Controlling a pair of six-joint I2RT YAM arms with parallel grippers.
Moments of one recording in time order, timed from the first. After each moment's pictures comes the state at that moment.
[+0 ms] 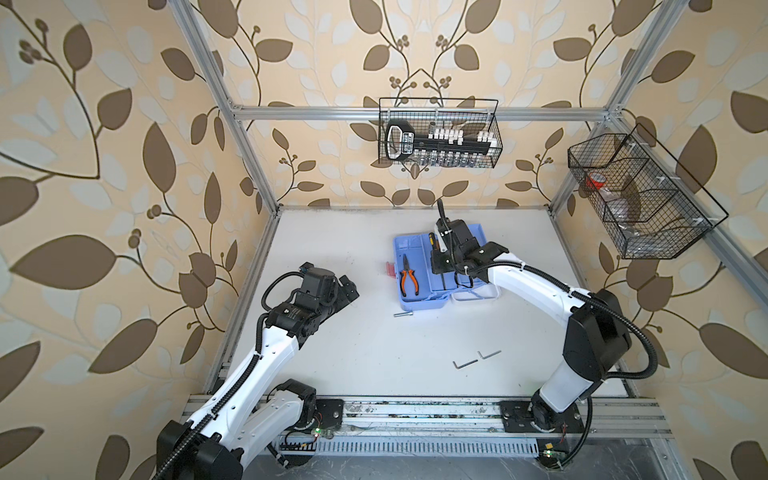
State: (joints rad) left arm -0.31 0.93 0.72 -0.60 -0.06 -0.90; right arm 0.57 1.72 1.38 -0.53 0.14 0.33
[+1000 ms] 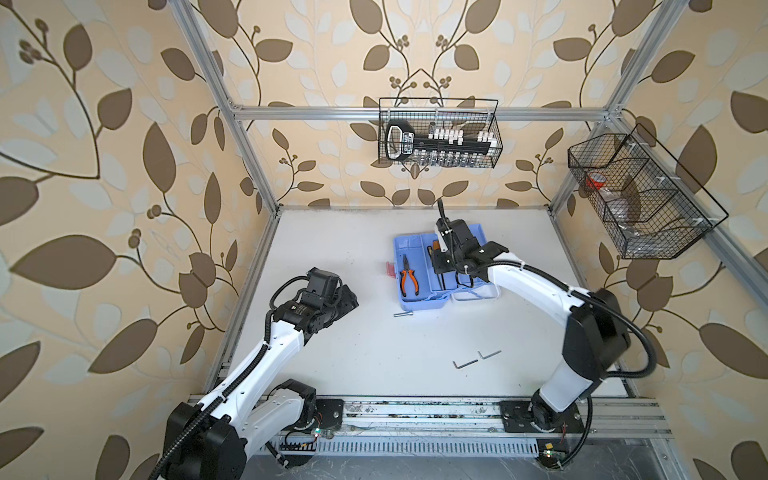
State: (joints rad) left arm -0.31 0.99 0.68 -0.59 0.02 -0.89; right arm 0.59 1.63 1.32 -0.50 0.15 0.29
